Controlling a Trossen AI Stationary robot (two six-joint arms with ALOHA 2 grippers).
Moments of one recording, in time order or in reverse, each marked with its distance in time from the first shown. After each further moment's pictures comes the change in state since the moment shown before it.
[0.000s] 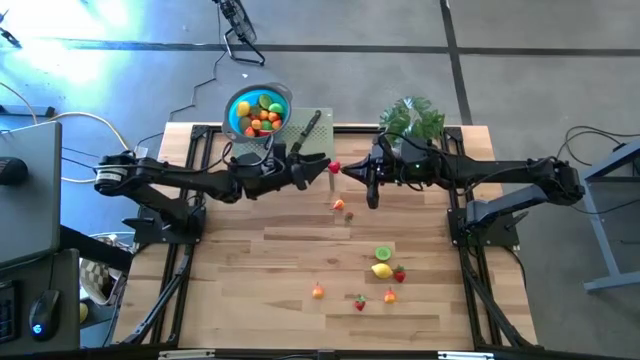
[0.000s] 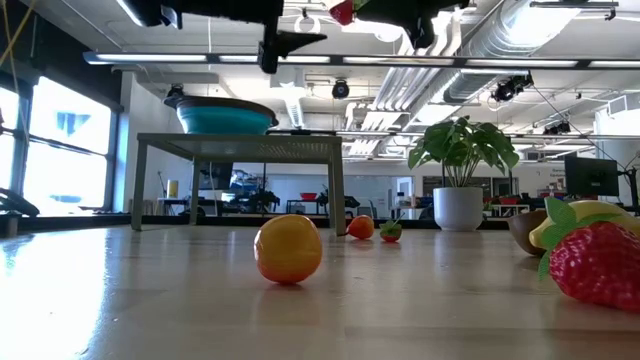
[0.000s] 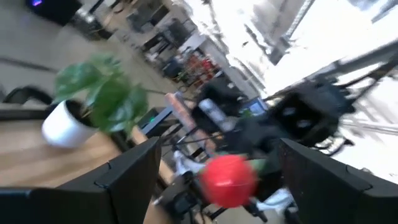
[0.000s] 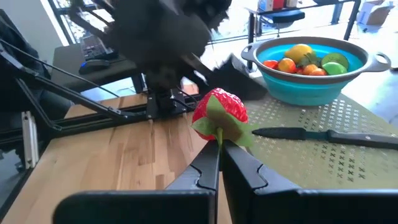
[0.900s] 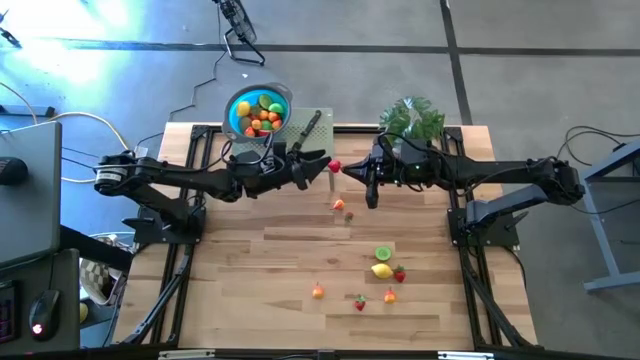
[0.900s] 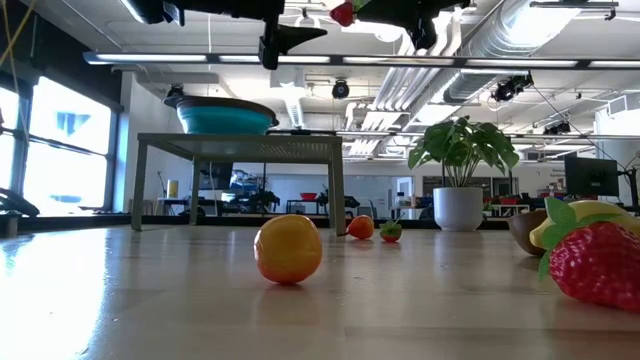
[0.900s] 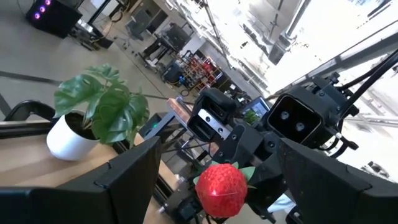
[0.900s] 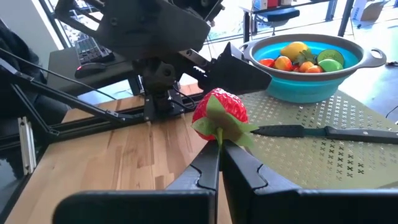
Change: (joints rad) left arm 0.002 -0.001 0.019 -0.005 0.003 0.062; right arm 0.010 0.000 0.000 -0.003 0.031 0.029
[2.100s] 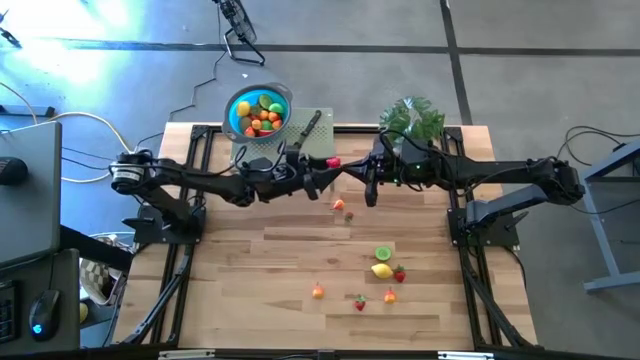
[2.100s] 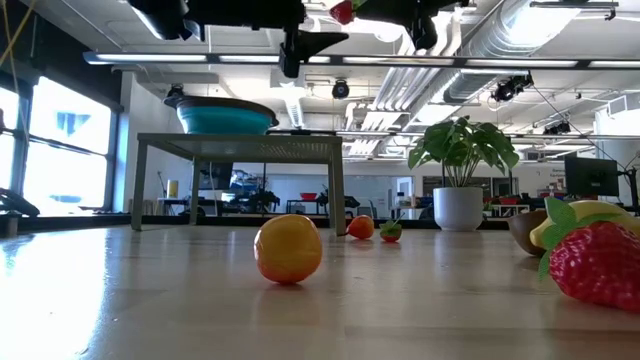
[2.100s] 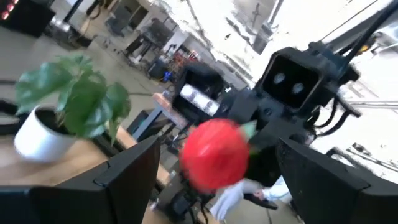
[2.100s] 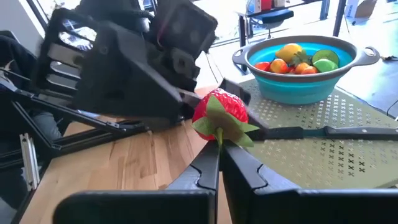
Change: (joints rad) left arm -0.020 0.143 0.029 0.150 0.051 0.061; right arm 0.000 0.002 0.000 0.023 0.019 0.053
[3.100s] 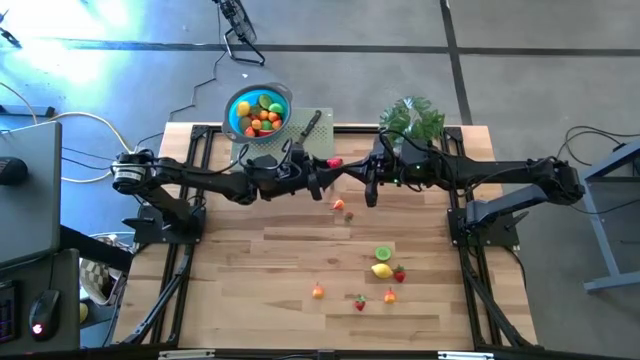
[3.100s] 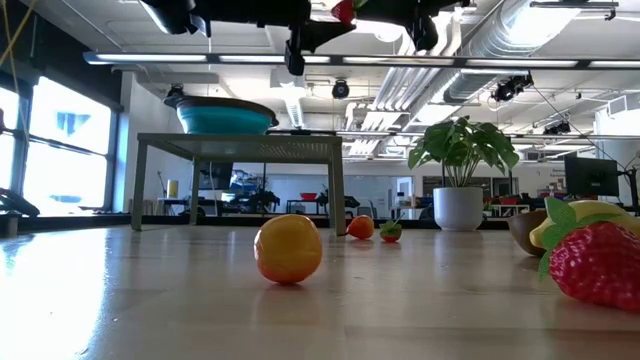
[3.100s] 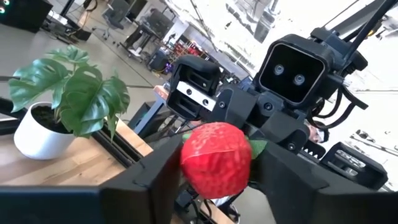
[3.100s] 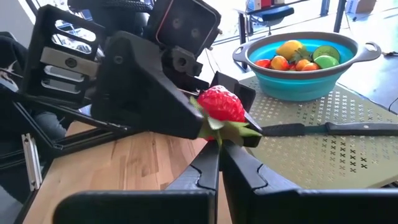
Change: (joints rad) left arm 0.000 0.010 0.051 -0.076 0.034 0.021; right arm 0.000 0.000 0.000 -0.010 0.002 0.015
